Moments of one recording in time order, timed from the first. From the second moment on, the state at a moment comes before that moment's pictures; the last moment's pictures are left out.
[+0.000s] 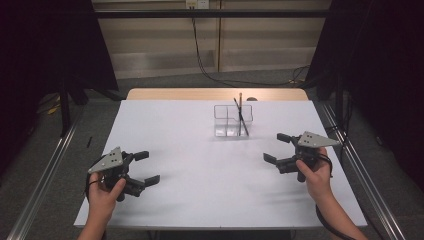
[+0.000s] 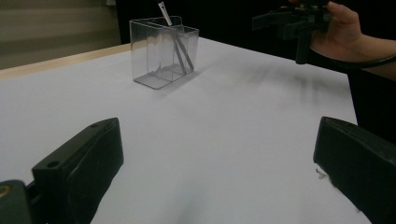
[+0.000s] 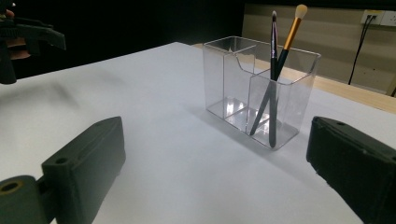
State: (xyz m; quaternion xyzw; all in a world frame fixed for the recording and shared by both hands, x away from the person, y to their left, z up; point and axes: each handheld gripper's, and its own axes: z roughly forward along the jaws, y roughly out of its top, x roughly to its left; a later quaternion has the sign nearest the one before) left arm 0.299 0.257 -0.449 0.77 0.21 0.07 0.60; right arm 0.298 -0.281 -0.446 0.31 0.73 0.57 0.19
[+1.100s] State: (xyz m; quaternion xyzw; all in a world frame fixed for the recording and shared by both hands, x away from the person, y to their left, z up) left arm 0.300 0.256 -0.449 0.77 0.21 0.07 0.60; right arm 0.271 -0.300 -0.446 0.33 0.74 0.56 0.19
